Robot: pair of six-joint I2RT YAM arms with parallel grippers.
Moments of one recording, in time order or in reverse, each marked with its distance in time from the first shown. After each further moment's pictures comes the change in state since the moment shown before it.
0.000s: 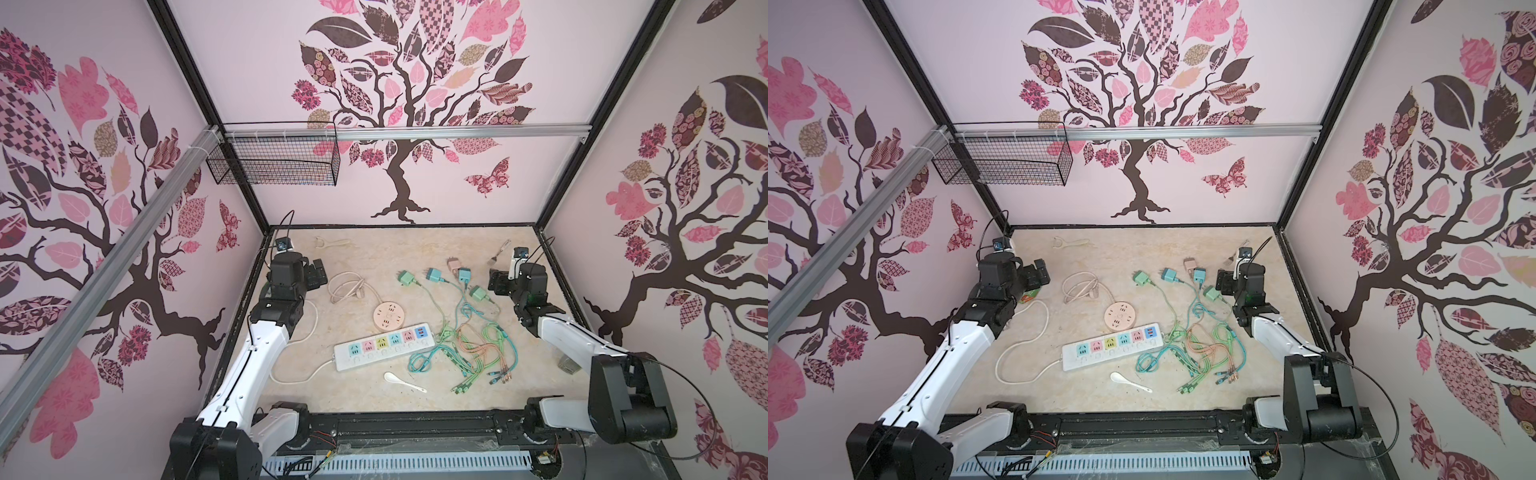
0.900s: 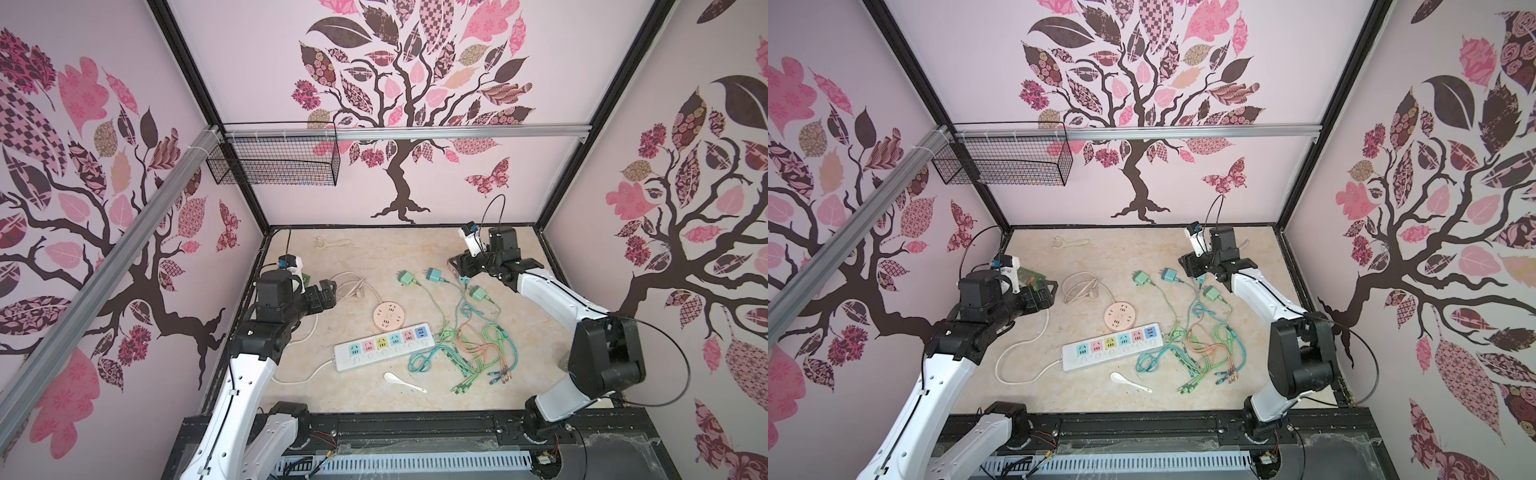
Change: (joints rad) left arm 0.000 -0.218 -0.012 -0.261 0.360 -0.095; right arm 0.158 0.317 0.537 -0.452 -0.382 -0.277
